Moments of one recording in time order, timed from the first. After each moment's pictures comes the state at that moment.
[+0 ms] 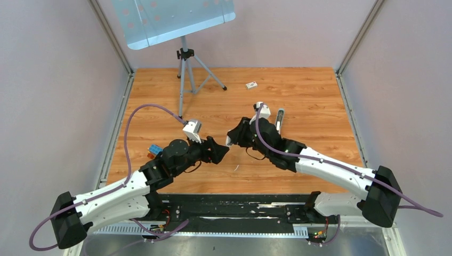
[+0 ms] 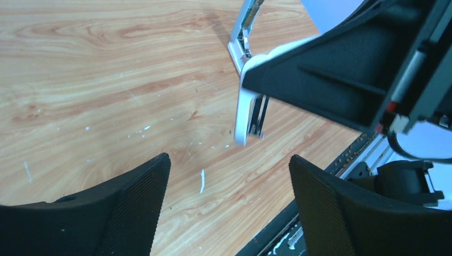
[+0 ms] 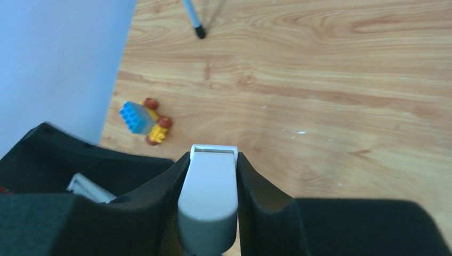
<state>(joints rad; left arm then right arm) -0.93 0.82 0.48 0.12 -0.18 -0.60 0.98 1.19 0.86 -0.04 0.29 0.81</state>
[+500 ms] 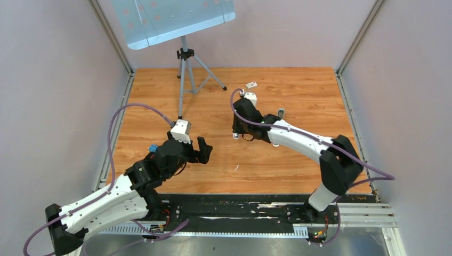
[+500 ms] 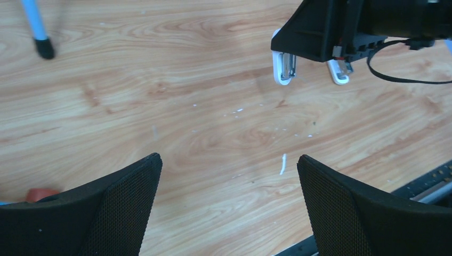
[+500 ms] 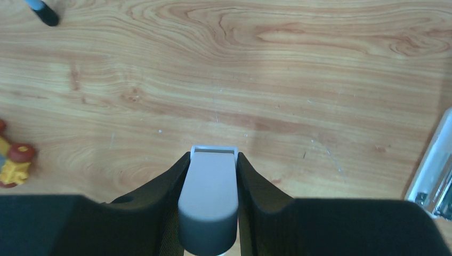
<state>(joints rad) -0.93 0.68 0.59 -0.29 -0.42 -0.48 0.80 1.58 1.16 -0.32 0.28 0.61</state>
